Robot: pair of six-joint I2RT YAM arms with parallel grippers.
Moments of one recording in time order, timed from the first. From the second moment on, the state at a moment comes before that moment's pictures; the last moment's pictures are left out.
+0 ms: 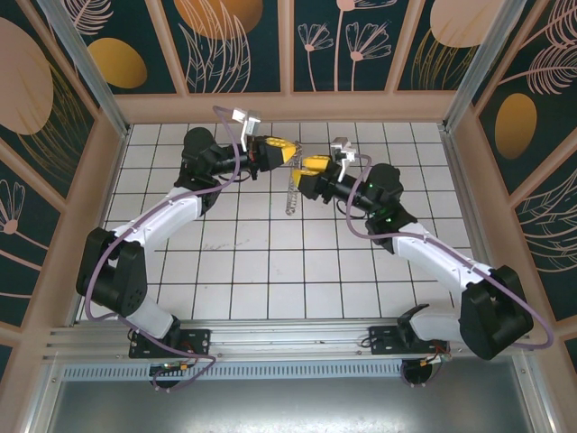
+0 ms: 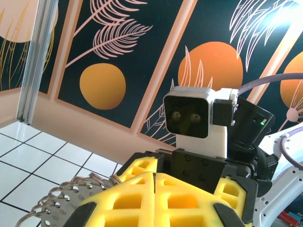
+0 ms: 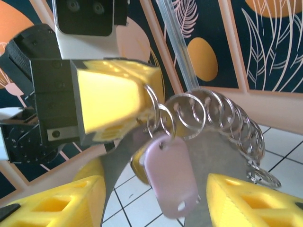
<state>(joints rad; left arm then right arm) -0.44 1.59 1.15 0.71 1.02 -0.63 0.54 1.26 0.80 0.57 -0.56 0.41</state>
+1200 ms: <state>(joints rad) -0.45 1.57 1.10 0.75 0.93 -0.64 0.61 1.26 0.87 0.40 -0.46 0.25</state>
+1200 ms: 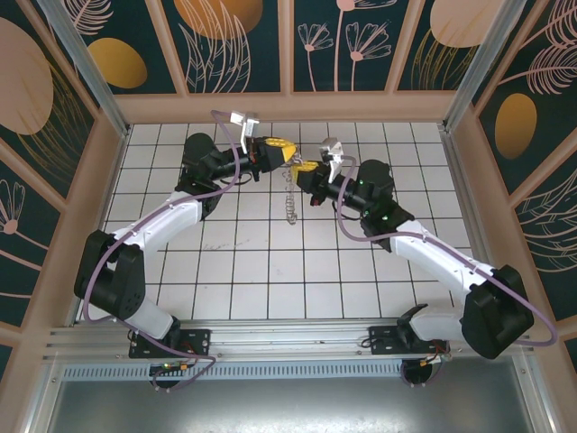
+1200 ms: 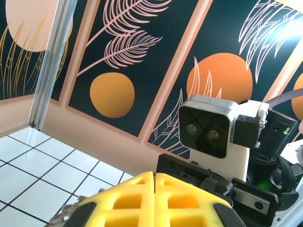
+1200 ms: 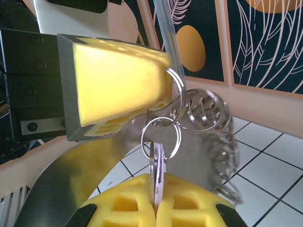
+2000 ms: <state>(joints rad) -0.46 1.57 1.05 0.86 0.88 -0.72 0.57 1.06 0.69 0.40 -0.45 0.30</state>
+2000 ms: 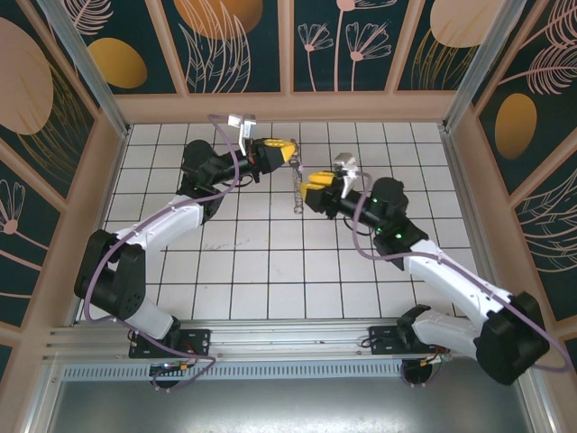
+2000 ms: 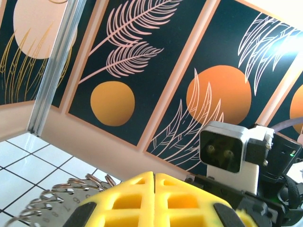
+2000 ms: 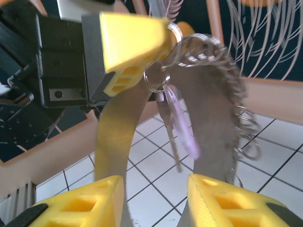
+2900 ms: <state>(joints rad) -0.46 1.58 0.98 1.00 0.71 -0.87 0.48 1.26 0.72 0.90 -0.38 0.71</state>
